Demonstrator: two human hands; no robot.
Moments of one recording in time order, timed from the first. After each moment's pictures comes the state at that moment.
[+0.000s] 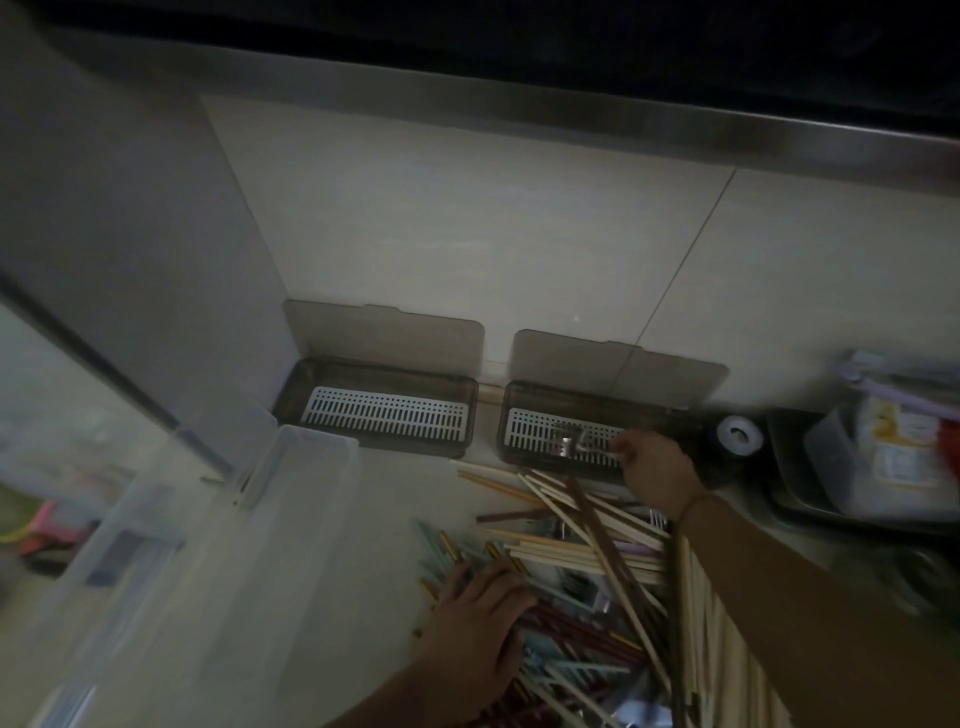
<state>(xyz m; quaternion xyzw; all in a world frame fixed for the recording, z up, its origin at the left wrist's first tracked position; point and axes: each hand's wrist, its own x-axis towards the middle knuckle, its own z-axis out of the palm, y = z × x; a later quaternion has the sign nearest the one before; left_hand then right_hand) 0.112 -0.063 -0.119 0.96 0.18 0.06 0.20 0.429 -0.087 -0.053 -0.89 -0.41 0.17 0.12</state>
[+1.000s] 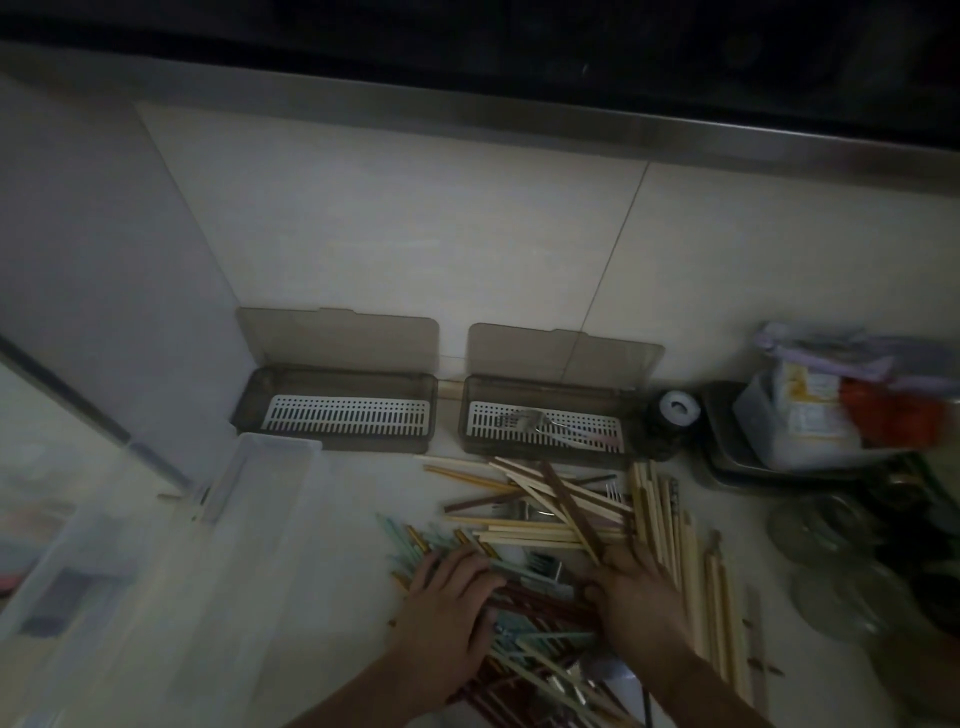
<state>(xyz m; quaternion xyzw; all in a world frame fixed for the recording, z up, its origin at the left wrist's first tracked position) 0.109 -0.066 -0.126 0.96 0.17 0.12 0.21 0.314 -0.226 -0.087 -0.88 -0.47 0.01 0.01</state>
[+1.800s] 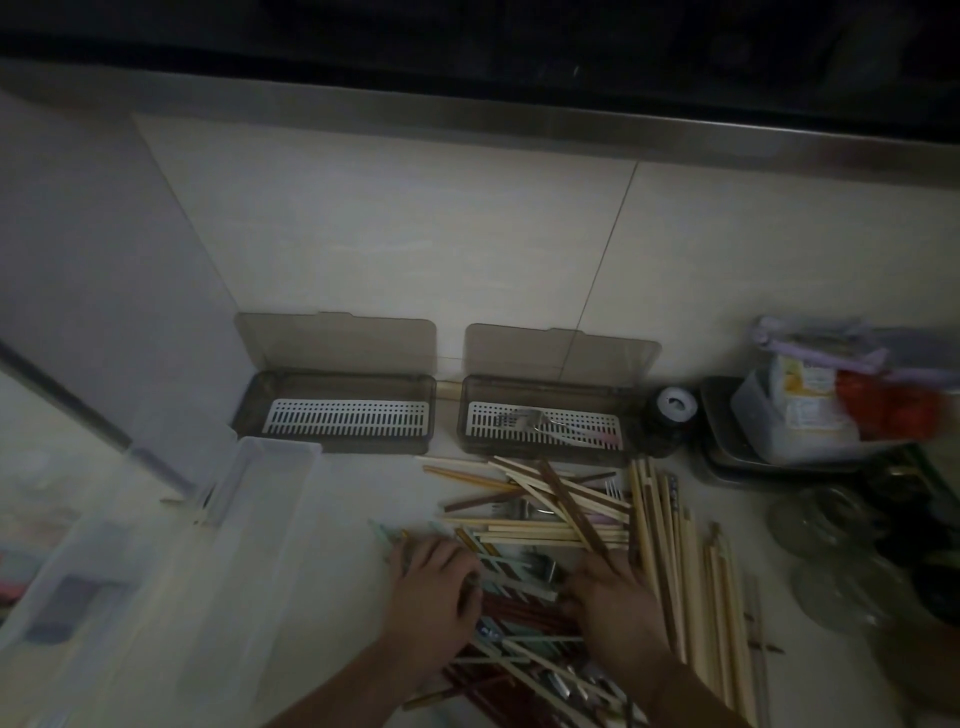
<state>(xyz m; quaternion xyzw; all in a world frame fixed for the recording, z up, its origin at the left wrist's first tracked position) 0.115 -0.049 -0.111 0.93 0.29 0.05 0.21 0.291 -0.219 -0.080 -0.86 -0.50 0.08 -0.01</state>
